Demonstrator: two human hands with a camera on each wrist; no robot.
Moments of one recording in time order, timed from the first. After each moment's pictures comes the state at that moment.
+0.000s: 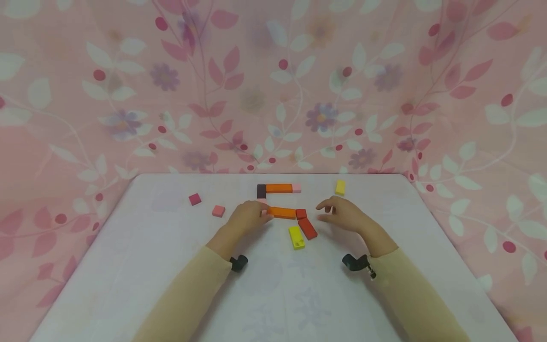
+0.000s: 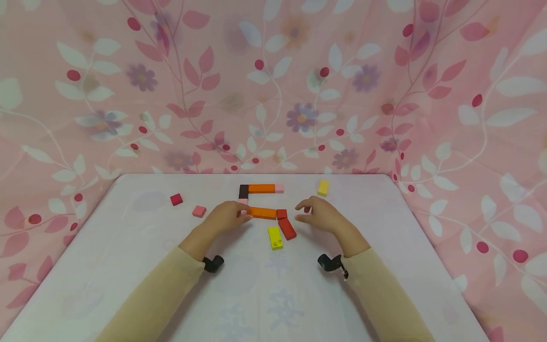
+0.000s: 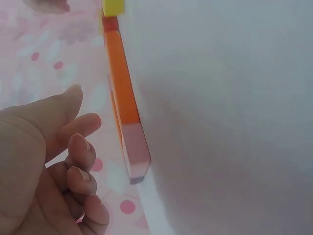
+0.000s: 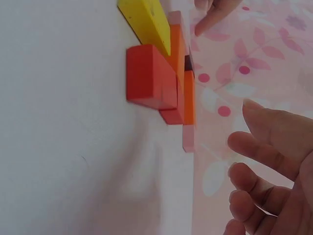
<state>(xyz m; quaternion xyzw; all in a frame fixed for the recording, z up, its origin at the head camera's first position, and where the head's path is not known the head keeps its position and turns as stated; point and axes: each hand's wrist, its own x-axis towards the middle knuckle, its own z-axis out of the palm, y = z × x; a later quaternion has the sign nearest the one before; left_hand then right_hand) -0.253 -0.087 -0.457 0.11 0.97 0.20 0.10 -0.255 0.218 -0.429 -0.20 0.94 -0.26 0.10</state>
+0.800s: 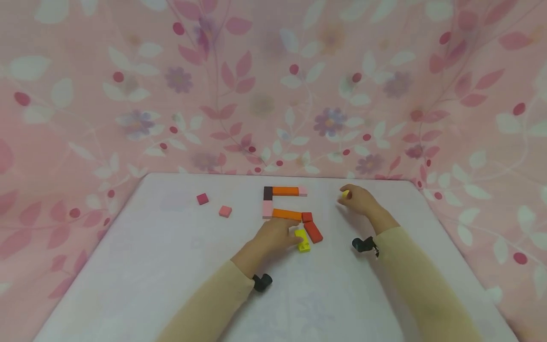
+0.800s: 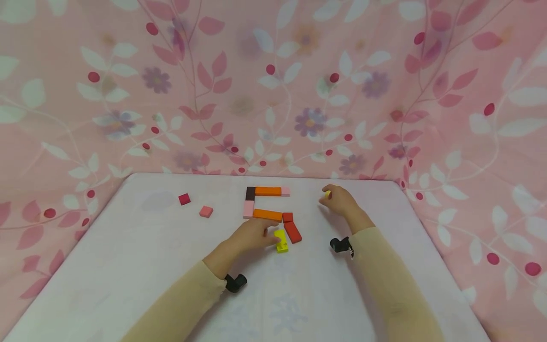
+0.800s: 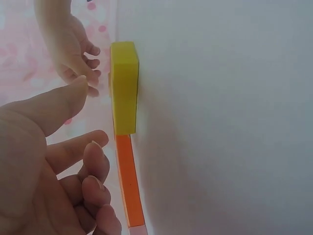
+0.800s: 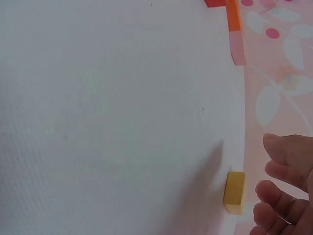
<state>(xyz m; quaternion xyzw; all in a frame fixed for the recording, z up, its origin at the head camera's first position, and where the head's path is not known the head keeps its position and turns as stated) -0.211 -0.035 -0.461 0.14 0.95 0.26 0.13 -0.324 0.258 -0.449 -0.12 0.96 -0.23 0.06</state>
